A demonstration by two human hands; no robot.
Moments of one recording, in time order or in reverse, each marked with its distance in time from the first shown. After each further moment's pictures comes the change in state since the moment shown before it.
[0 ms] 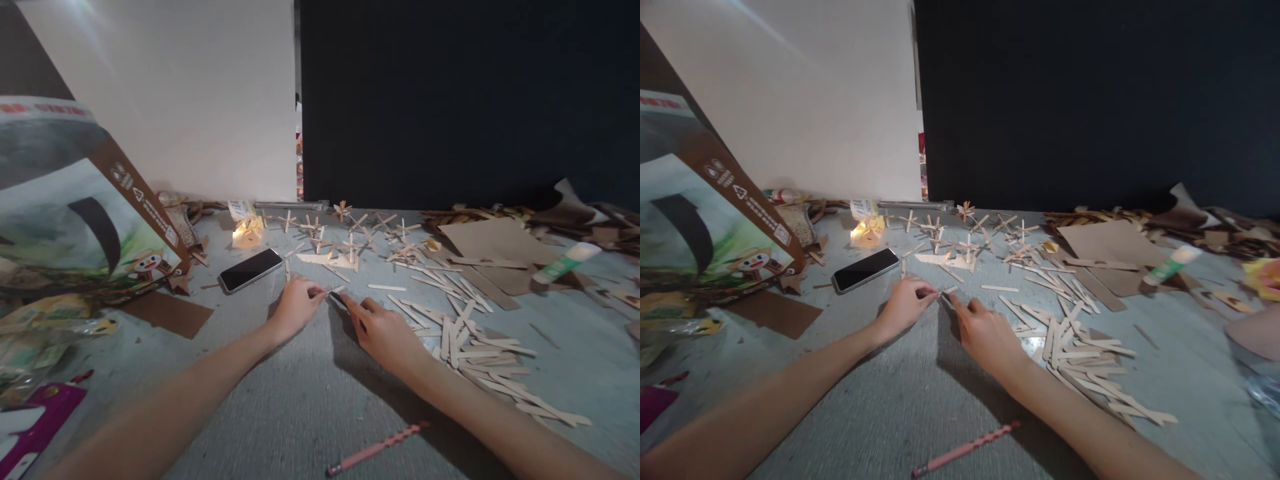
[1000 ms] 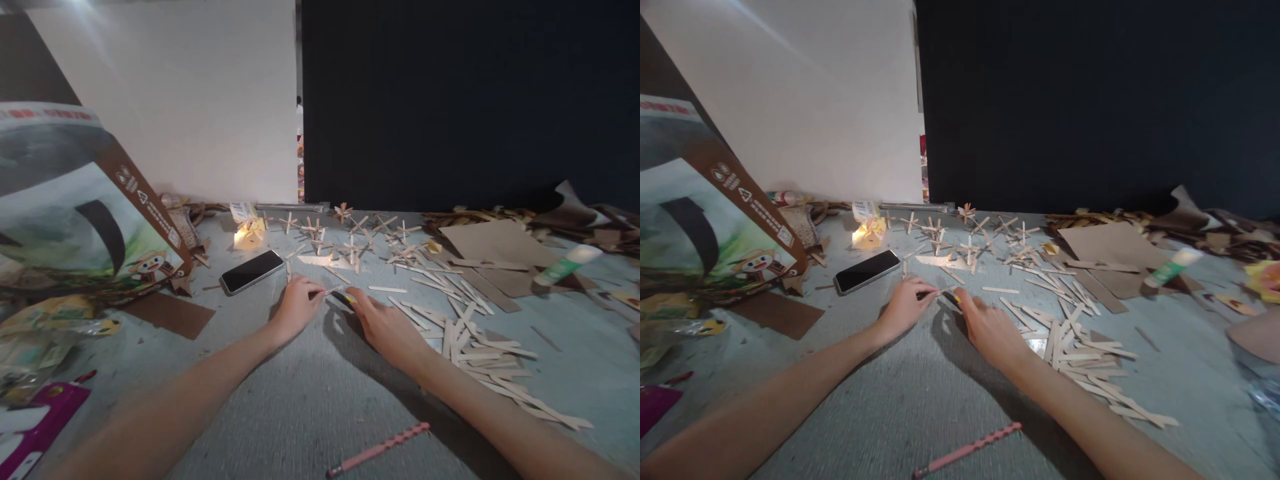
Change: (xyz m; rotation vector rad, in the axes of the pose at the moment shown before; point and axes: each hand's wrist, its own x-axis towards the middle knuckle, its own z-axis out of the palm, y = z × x) left_hand 0.000 -0.005 0.001 0.031 0.020 0.073; right_hand 0.006 0.014 0.005 0.149 0.048 -0.035
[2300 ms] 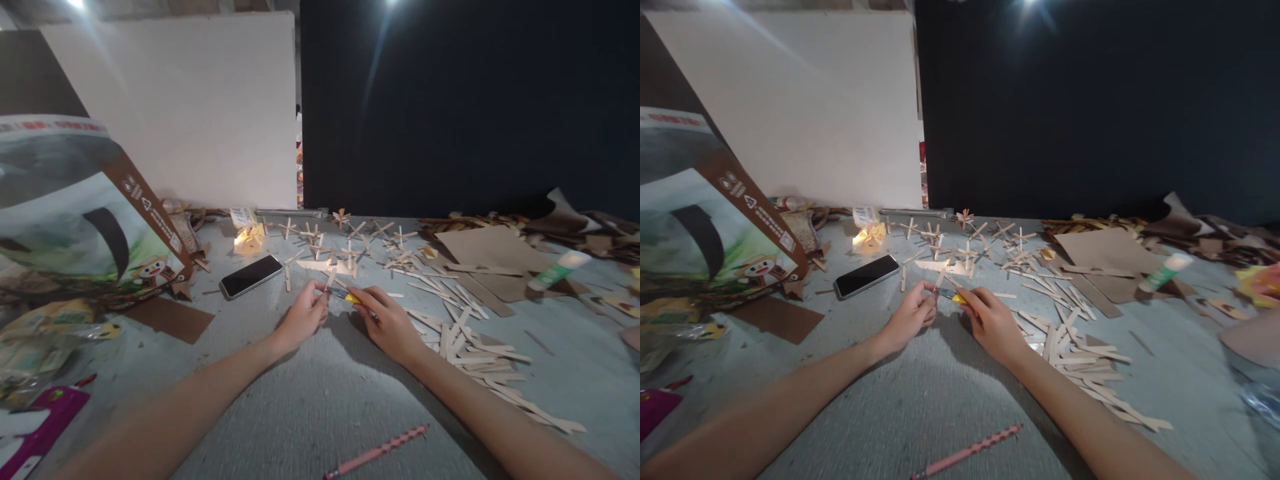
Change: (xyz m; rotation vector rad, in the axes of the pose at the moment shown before) left_hand -0.016 0.020 0.010 -1.018 -0.223 -0.198; right_hand 0.010 0.024 0.014 0.336 0.476 -0.248
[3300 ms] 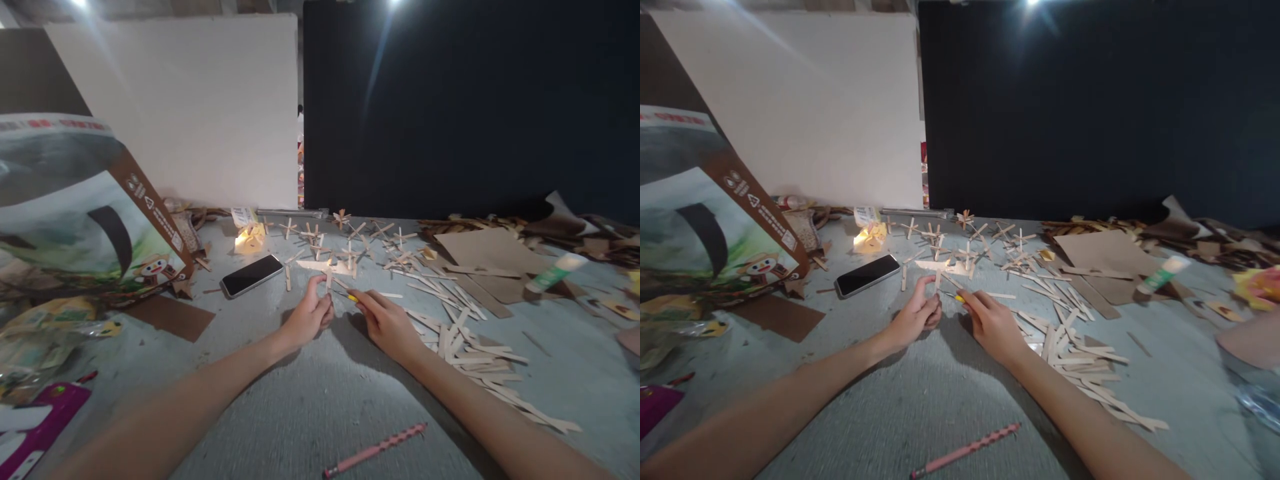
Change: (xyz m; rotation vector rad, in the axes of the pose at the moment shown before) left_hand -0.004 0.003 0.002 0.033 -0.091 0.011; right_hand -0.001 -0.002 -0.002 -0.106 -0.062 0.004
